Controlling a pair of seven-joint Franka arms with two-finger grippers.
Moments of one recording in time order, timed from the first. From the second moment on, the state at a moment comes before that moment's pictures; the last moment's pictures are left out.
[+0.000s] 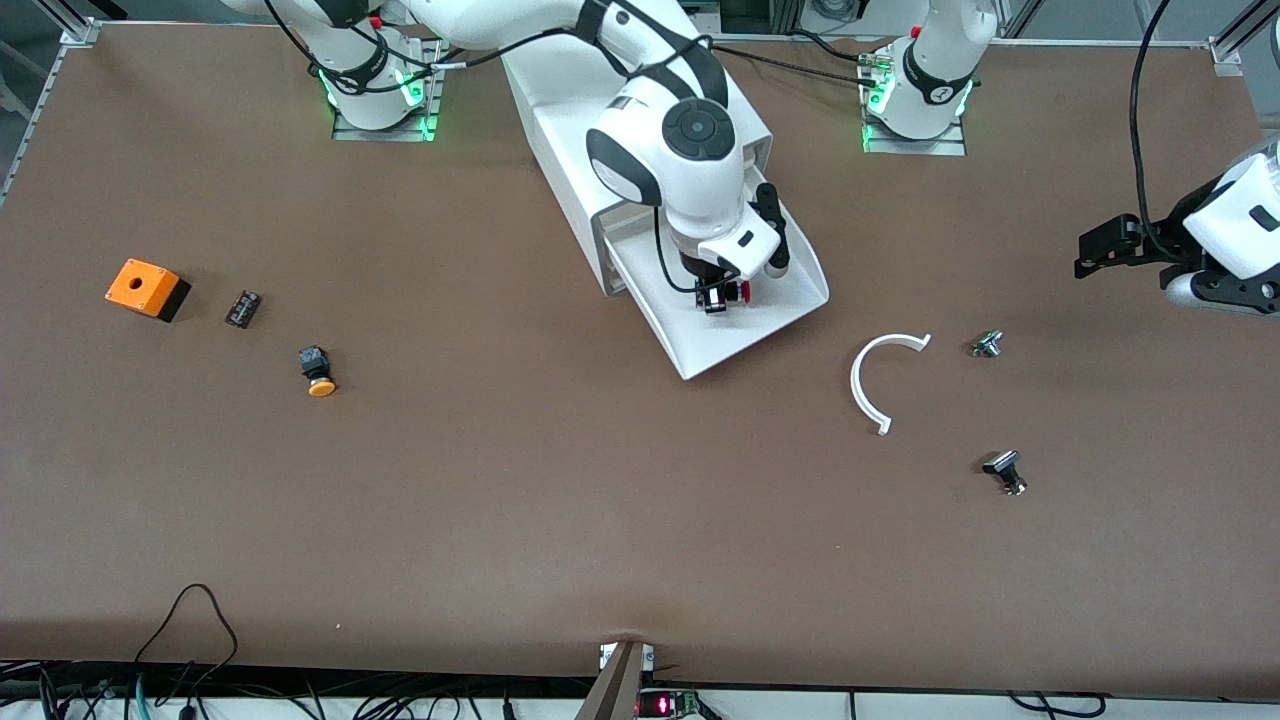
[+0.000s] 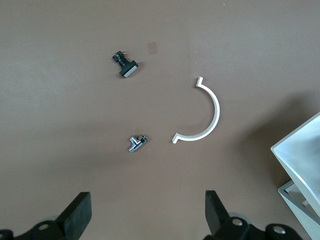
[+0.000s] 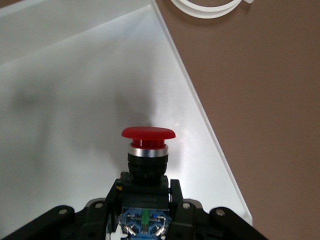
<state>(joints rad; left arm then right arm) 0.00 0.05 0.02 -1.63 -0.02 1.60 0.14 0.82 0.77 0.11 -1.08 -0.07 2.01 -0.72</state>
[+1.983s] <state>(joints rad) -0.01 0.07 -0.01 -1.60 0.00 1.60 0.14 0.45 0.55 -0.07 -1.62 0.03 2.03 0.02</state>
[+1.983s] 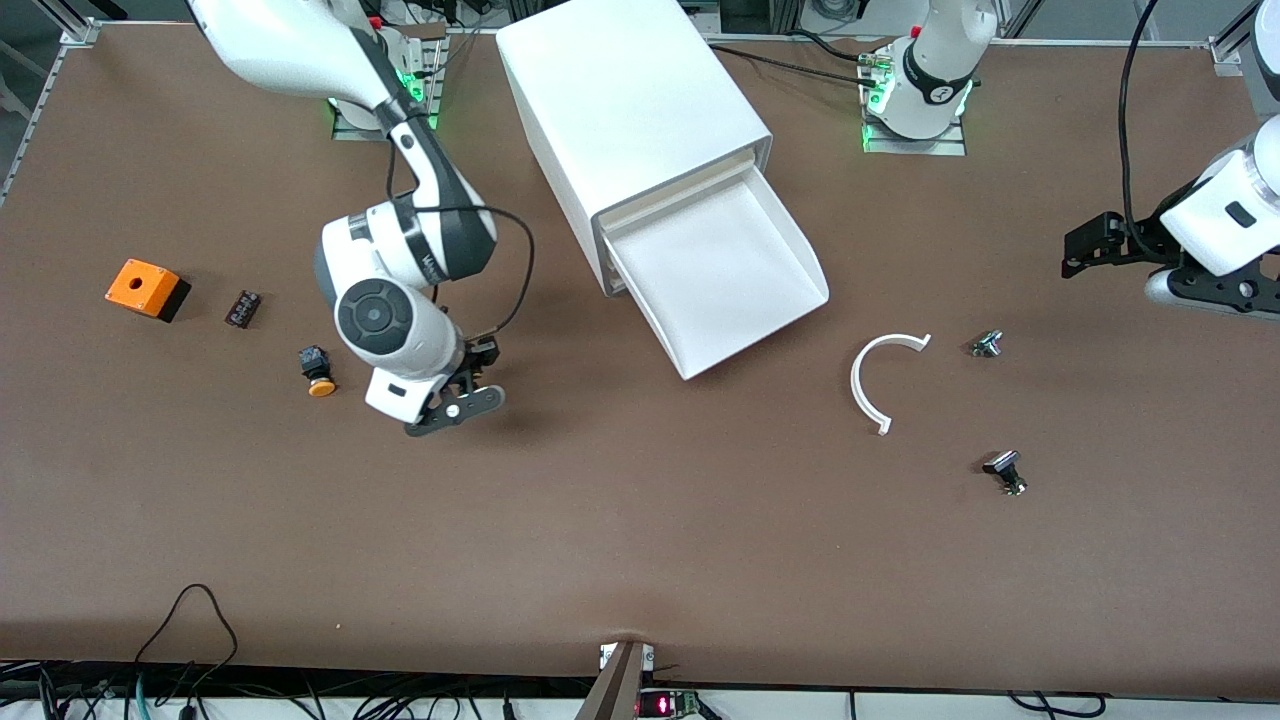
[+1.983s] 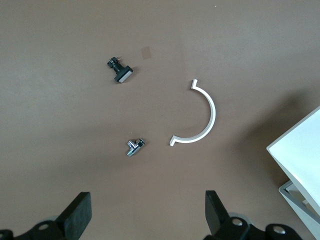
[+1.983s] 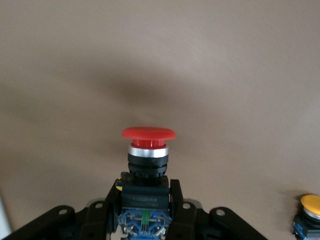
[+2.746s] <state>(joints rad) 0.00 0.22 -0.01 -1.57 -0.05 1.63 0.11 0.31 0.41 -0.07 -2.12 0.03 2.47 -0.08</state>
